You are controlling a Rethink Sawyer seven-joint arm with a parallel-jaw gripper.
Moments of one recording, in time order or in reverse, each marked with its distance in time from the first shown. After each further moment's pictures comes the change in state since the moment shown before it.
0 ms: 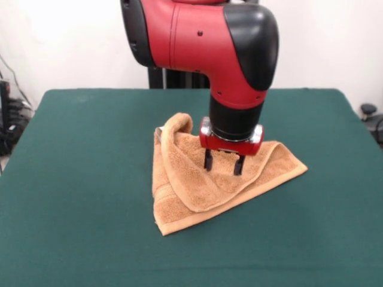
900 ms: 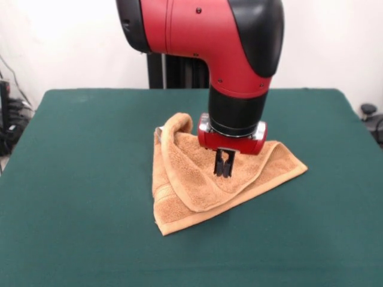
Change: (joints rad) arm -0.004 -0.039 0.006 -0.041 -0.003 0.003 0.000
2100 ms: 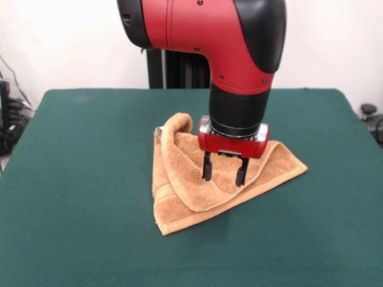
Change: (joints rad) arm 0.000 -0.010 0.003 0.000 0.000 -0.068 0.000
